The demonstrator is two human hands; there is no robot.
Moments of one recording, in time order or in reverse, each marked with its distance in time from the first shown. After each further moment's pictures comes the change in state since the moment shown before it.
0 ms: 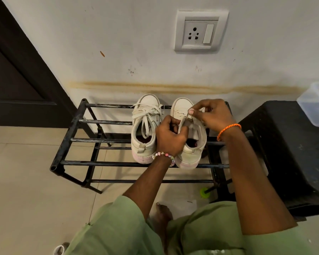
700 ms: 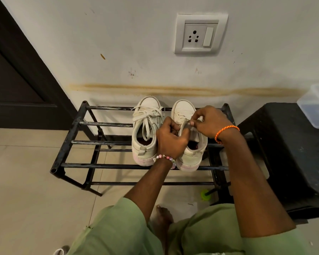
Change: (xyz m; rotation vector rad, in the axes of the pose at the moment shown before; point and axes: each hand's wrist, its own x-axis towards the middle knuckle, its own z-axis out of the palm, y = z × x) left_hand 0.000 -0.006 0.002 0.002 0.022 0.049; right_hand 0.001 0.000 0.004 -0.450 -0.155 0.019
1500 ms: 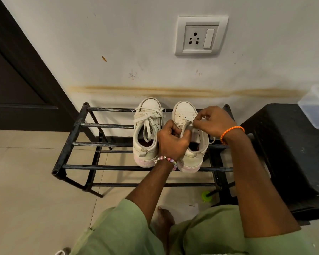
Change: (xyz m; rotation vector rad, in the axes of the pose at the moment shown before) left_hand -0.001 0.002 -0.001 -0.020 0.014 0.007; right_hand -0.003 0.003 -0.007 0.077 0.015 -0.006
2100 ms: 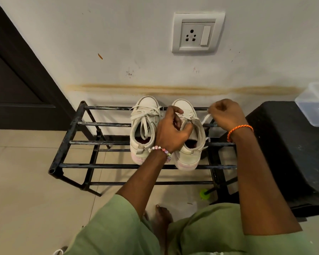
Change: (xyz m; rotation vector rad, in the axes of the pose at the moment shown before) left_hand 0.018 0.023 -0.004 0.158 -0.286 -0.062; right_hand 0.002 0.026 -0.012 0.375 0.239 0.241
